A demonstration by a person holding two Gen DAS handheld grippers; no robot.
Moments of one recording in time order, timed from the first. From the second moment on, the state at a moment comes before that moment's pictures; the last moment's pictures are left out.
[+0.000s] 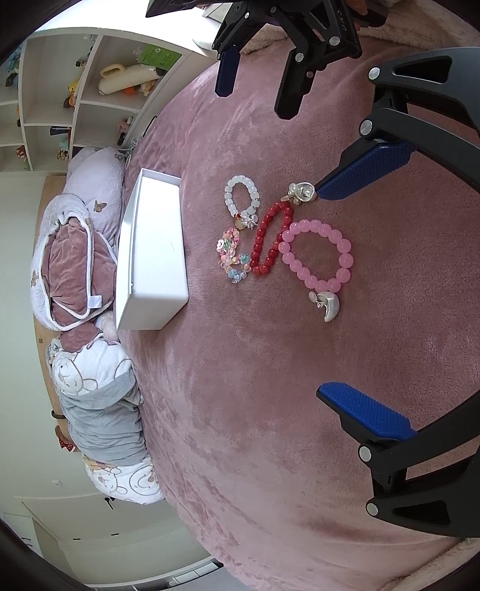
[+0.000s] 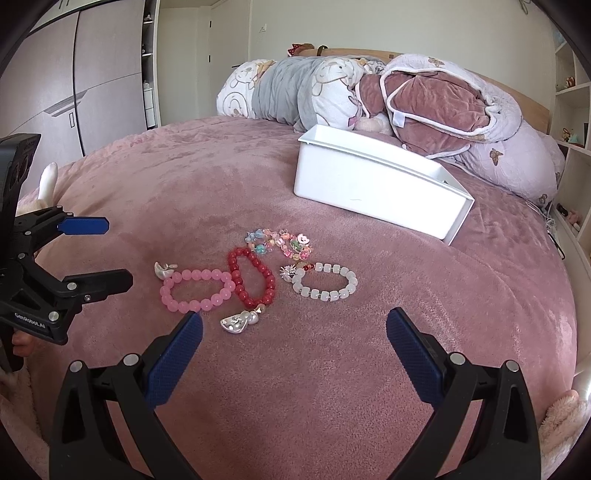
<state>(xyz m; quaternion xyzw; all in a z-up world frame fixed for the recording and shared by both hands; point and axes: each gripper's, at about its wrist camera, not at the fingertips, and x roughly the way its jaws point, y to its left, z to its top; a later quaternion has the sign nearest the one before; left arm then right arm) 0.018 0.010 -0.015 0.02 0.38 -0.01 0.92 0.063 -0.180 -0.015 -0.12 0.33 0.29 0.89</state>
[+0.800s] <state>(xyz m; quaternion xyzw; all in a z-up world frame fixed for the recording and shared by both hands) 0.058 0.044 -0.057 -0.06 0.44 0.00 0.89 0.083 -0.126 -0.064 -0.11 0.41 0.38 0.82</state>
